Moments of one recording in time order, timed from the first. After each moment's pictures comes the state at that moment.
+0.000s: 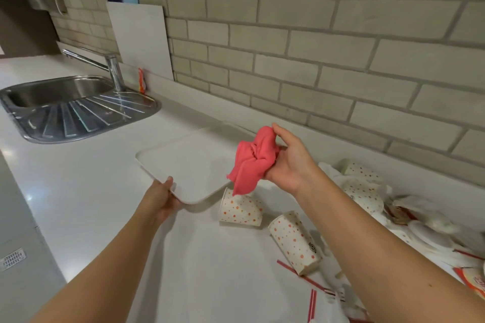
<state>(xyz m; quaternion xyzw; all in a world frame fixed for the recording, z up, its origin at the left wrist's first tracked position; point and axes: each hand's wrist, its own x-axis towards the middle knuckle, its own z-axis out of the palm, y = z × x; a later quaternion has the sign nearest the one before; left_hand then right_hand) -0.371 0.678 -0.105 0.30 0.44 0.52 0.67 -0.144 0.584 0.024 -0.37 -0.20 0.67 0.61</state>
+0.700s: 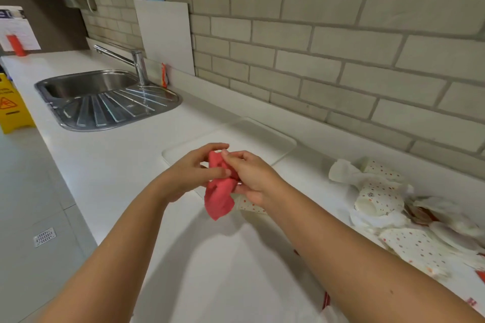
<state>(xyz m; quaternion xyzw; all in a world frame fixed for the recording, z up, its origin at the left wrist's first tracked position) -0.375 0.612 -0.010 0.69 0.40 0.31 0.53 -0.236 0.576 -0.001 -0.52 -0.39 0.60 0.47</state>
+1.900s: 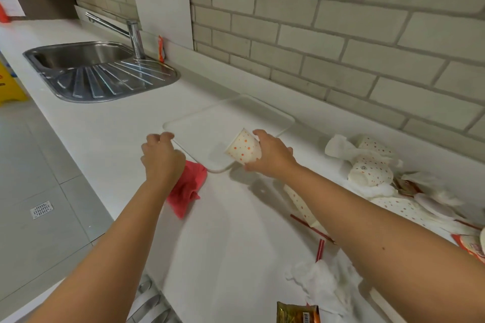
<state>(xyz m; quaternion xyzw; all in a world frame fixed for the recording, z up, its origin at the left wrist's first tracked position) -0.404 0.607 -0.064 0.61 0.71 0.32 0.15 -0.200 0.568 -0.029 -0.72 -0.67 0.14 0.15</state>
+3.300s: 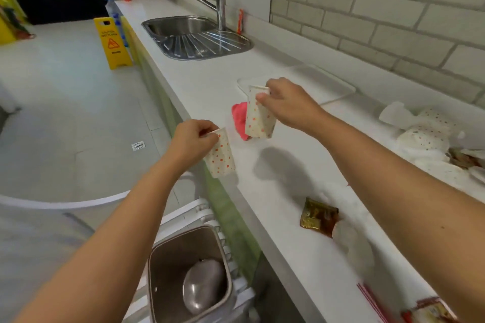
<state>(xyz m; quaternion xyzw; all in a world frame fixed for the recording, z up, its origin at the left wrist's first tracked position) -0.474 0.397 -0.030 0.63 0.67 0.34 0.22 -0.288 0.434 0.039 -0.55 -0.79 0.16 0.23</state>
